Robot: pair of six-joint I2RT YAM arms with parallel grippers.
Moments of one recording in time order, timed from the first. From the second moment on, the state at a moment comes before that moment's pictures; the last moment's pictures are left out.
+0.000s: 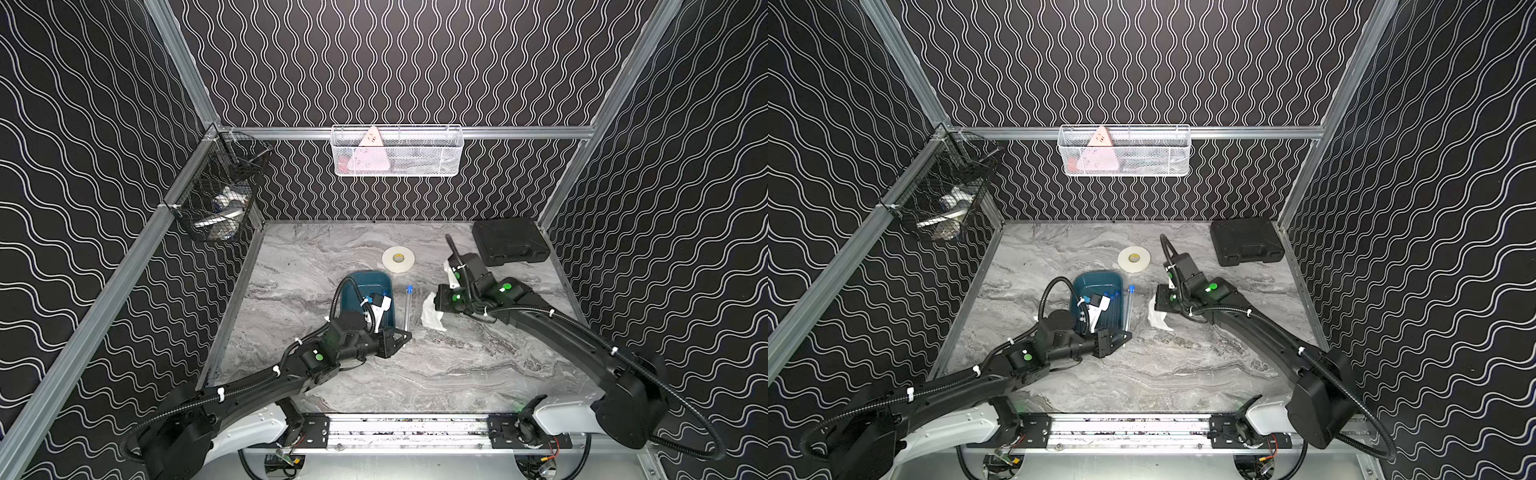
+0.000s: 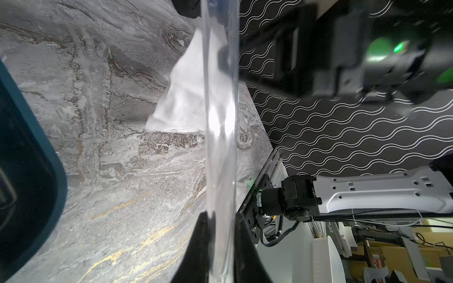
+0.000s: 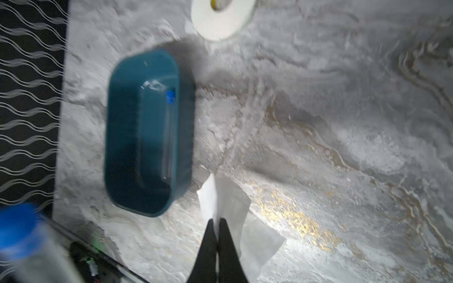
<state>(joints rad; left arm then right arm) -0.78 1.06 0.48 0.22 0.33 -0.84 0.63 1.38 1.20 -0.67 -0.06 0.64</state>
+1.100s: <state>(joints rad) -0.80 1.29 0.51 0.52 0.36 -0.92 0.67 1.16 1.03 -0.52 -0.09 0.92</state>
